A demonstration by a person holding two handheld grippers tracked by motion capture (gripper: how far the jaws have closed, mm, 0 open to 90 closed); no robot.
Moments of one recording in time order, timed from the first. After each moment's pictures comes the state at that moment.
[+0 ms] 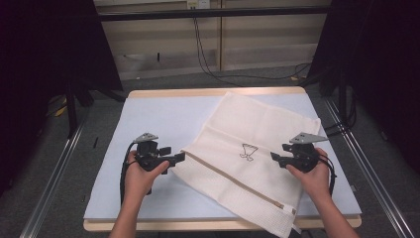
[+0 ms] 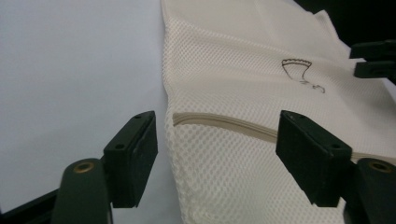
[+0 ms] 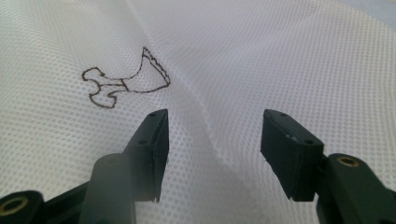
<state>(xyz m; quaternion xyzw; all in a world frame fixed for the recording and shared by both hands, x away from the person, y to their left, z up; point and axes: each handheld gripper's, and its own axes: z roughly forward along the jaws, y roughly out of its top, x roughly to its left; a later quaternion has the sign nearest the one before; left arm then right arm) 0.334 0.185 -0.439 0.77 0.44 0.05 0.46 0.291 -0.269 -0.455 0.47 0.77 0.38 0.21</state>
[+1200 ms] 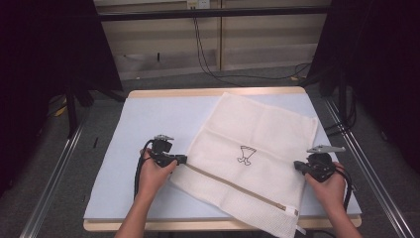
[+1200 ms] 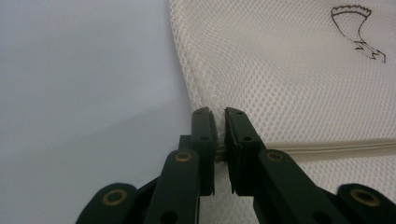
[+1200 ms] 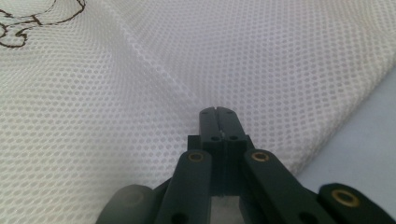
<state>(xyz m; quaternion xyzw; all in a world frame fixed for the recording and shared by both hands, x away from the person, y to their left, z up) 0.351 0.164 -0.464 0.81 0.46 0.01 0.37 0.265 -0.308 -0.477 0.56 0.75 0.31 0.19</state>
